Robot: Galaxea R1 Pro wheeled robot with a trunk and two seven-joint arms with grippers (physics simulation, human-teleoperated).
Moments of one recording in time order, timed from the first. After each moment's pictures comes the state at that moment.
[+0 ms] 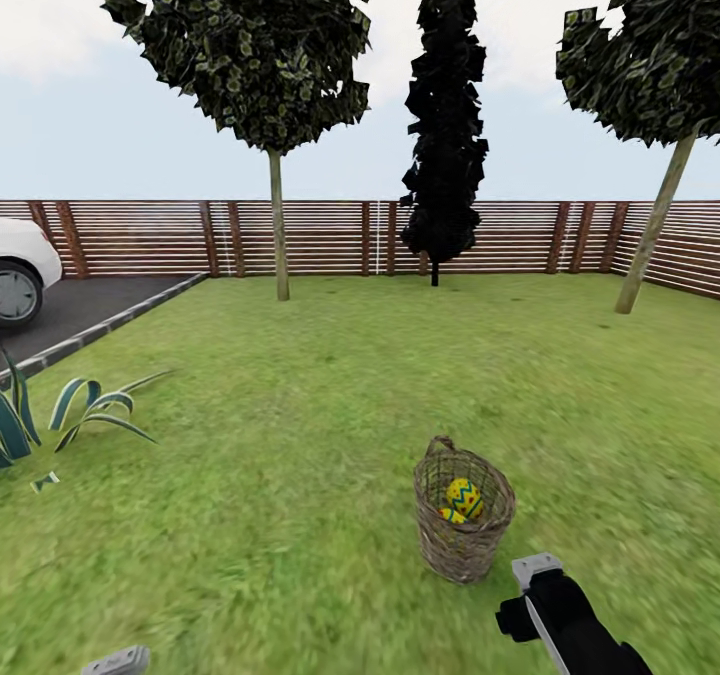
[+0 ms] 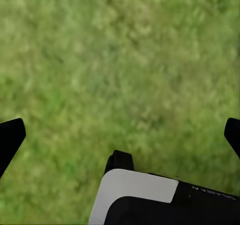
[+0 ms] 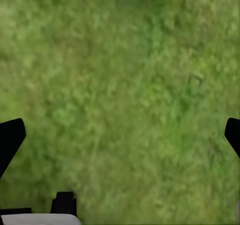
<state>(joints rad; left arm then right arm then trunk) 0.01 0.20 0.22 -1.19 0.27 0.93 0.00 -0.26 -0.11 0.09 -1.10 0.10 0.96 0.00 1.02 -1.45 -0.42</state>
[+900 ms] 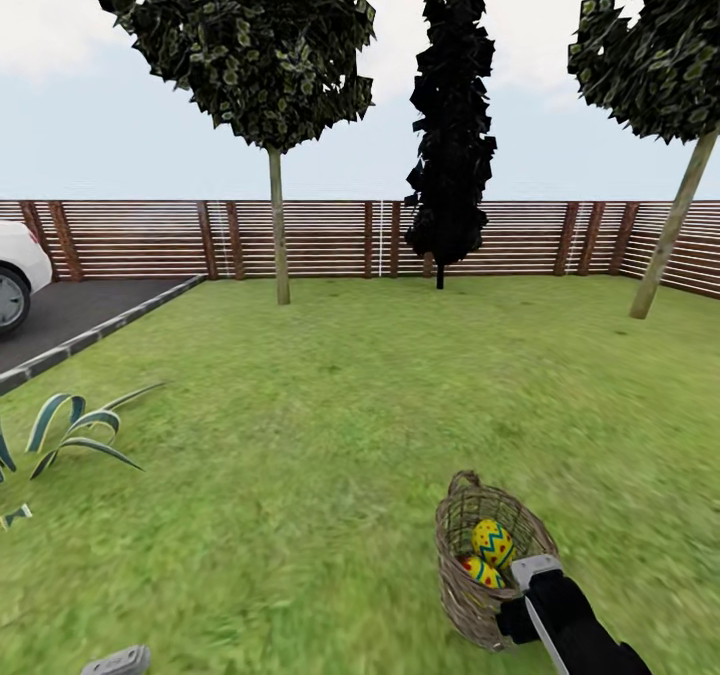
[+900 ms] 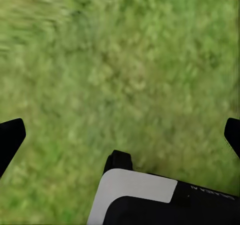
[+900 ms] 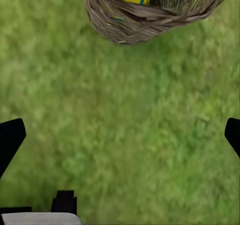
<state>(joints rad) 0.01 0.20 0.22 -1.19 0.27 0.93 0.00 -0.26 -0.11 0.09 -1.09 0.10 0.96 0.00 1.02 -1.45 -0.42</state>
